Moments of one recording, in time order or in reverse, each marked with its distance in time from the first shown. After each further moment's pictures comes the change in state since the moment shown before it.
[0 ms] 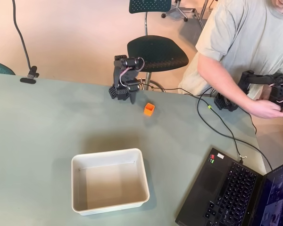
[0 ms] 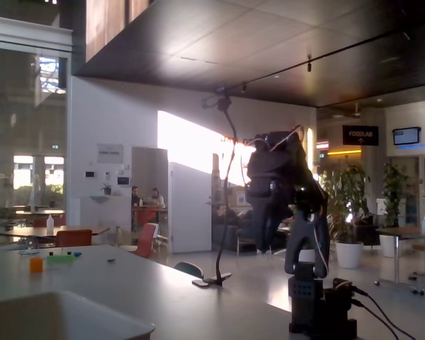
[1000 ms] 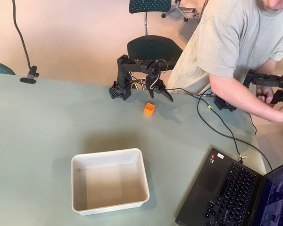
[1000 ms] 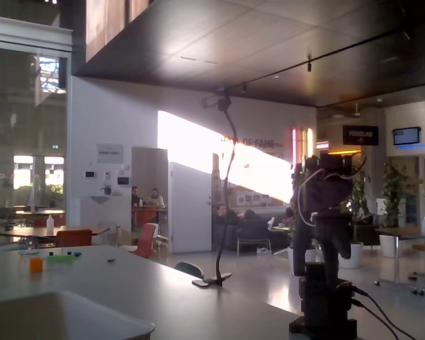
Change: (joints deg) arm -26.8 -3.9 15.4 0.1 0.3
